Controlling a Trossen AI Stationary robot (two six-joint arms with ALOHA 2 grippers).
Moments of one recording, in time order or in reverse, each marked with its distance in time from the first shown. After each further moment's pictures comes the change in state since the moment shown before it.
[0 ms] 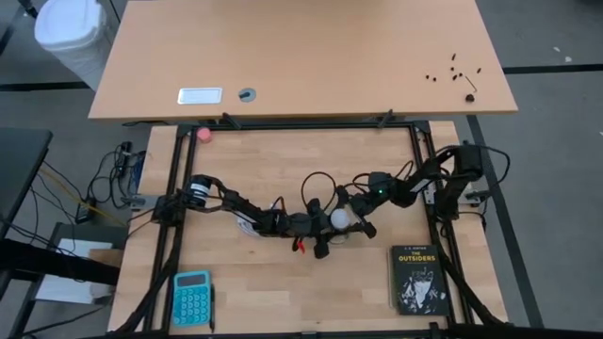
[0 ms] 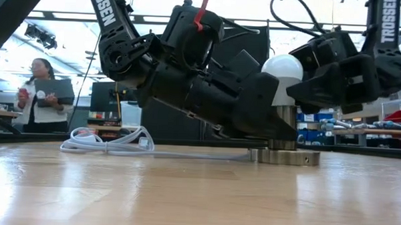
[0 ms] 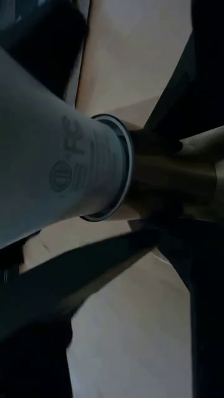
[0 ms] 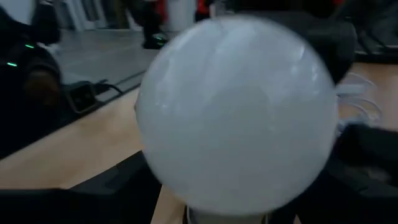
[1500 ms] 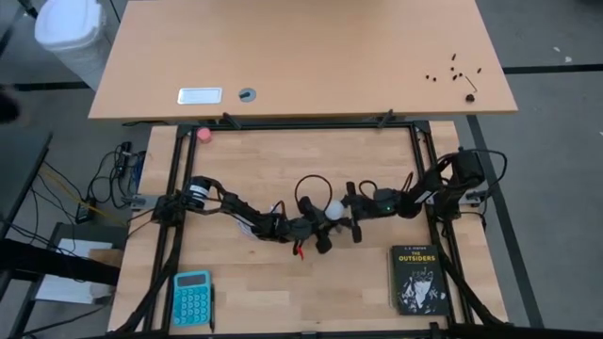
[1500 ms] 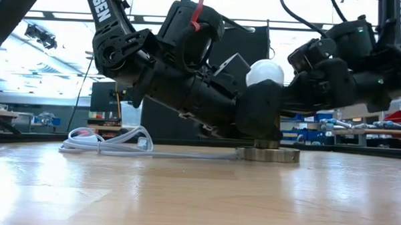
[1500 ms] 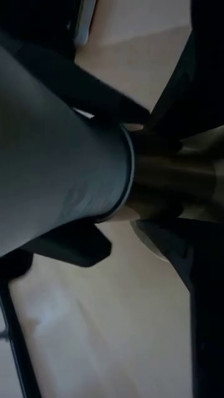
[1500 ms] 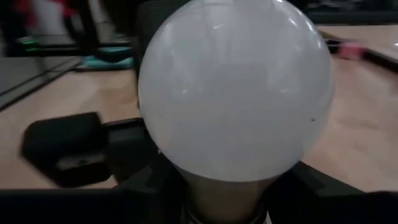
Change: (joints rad) left arm -0.016 -0.002 0.000 -0.042 -0.297 -0.098; right arm 0.205 0.022 -0.044 0.091 0.665 0.097
